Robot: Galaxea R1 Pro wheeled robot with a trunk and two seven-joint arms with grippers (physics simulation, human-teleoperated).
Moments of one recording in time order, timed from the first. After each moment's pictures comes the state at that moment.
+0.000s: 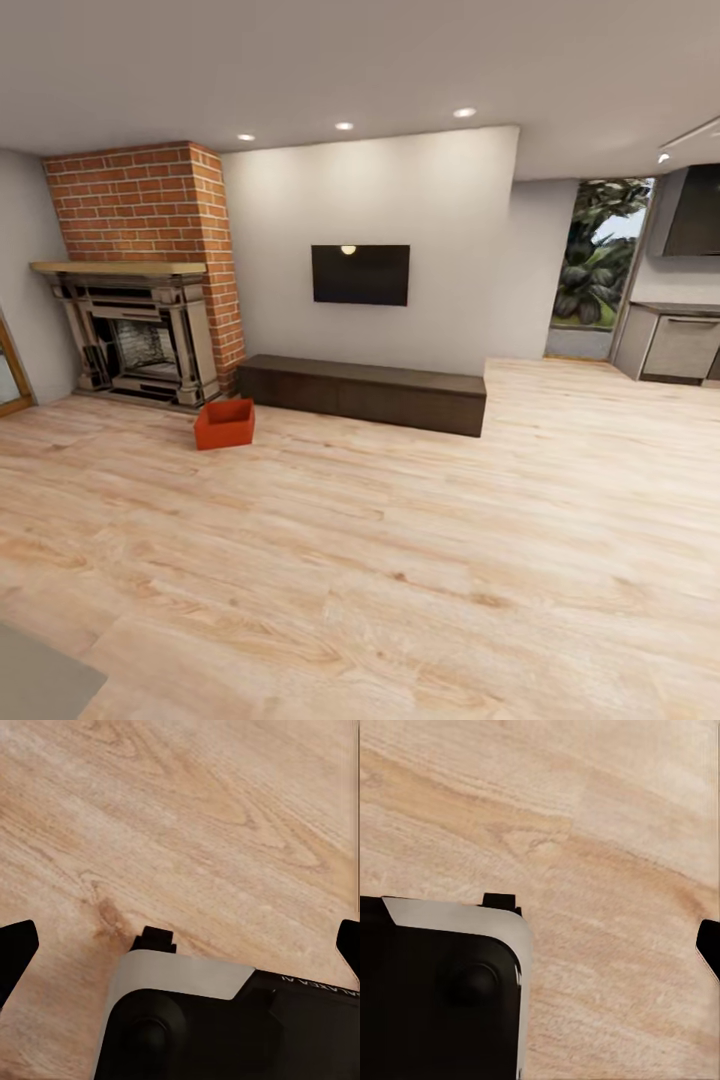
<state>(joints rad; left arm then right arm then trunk) -0.24 0.00 -0.07 0.00 0.29 -0.07 0.06 -0.11 -0.05 0.56 0.03 -0.46 -0.22 -0.04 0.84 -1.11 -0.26</state>
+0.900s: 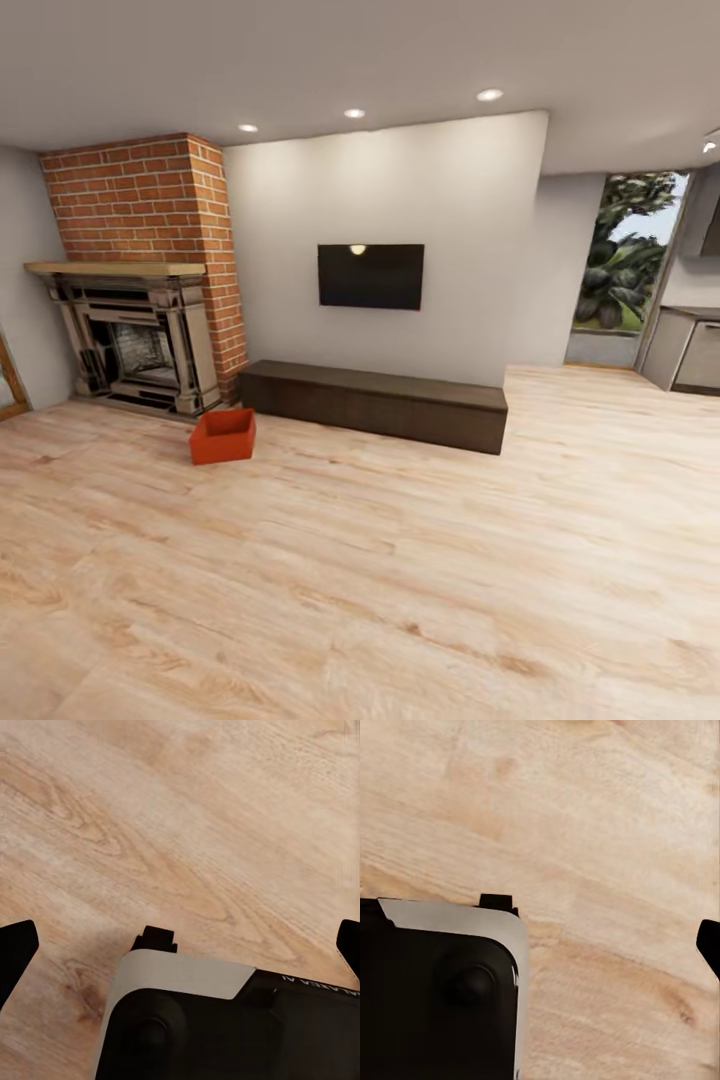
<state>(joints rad) -0.24 0.00 -0.07 0.00 0.29 -0.07 0.06 -0.11 -0.05 0.56 0.03 -0.46 -0.22 -0.05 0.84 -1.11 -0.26</state>
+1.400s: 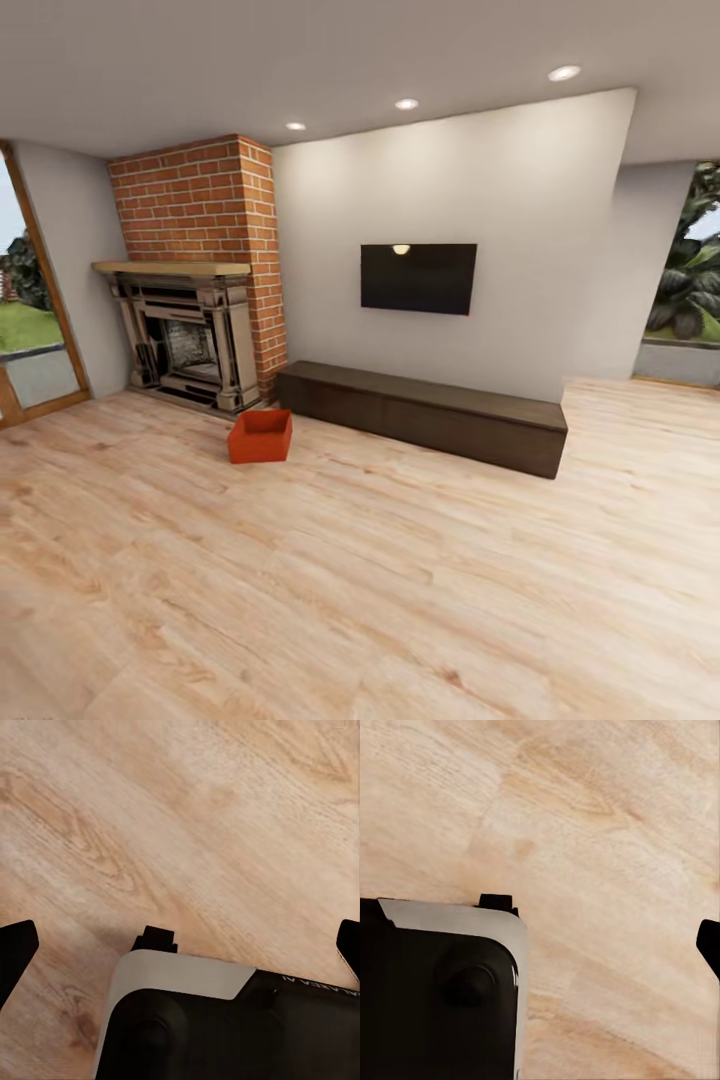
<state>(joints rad) -0.24 0.00 -0.07 0.00 0.29 -0.07 0.06 -0.11 -0.05 0.56 0.03 -0.47 -0.22 -0.05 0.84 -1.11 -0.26</state>
